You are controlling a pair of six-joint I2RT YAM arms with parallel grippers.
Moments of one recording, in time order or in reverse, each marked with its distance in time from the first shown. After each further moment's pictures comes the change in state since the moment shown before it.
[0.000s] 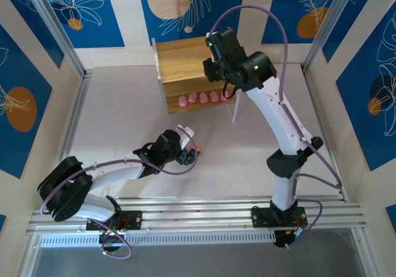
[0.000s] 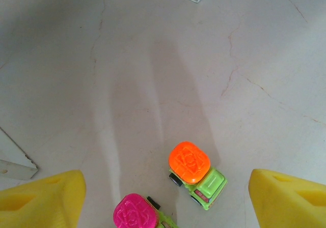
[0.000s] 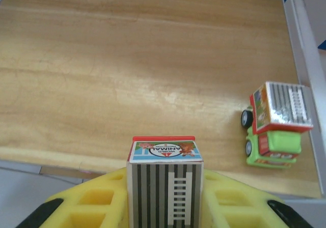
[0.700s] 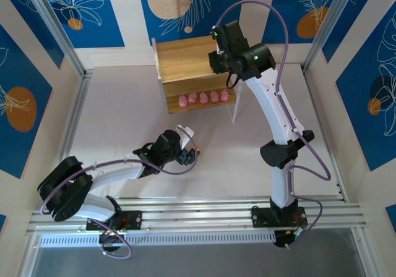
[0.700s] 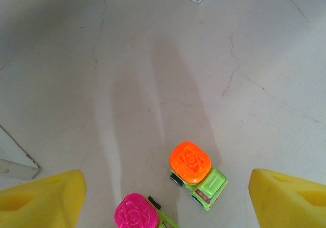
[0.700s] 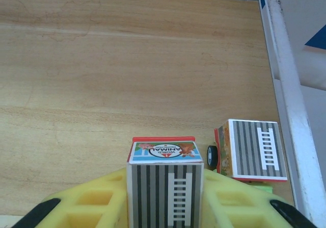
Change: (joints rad) left arm 0.000 0.000 0.000 0.000 -0.003 0.000; right arm -0.090 0.102 0.110 -0.029 -0.047 -0.026
